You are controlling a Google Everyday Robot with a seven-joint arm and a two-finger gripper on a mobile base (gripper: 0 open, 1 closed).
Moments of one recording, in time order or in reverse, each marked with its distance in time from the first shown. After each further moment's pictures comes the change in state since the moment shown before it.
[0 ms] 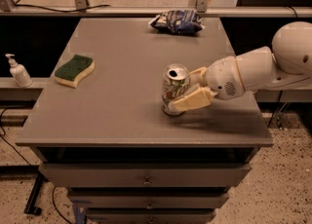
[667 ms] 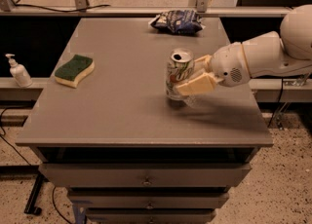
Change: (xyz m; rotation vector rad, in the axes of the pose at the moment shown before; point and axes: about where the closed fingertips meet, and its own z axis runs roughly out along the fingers) arm -0.020 -0.018 -0.018 0.025 -0.004 -0.026
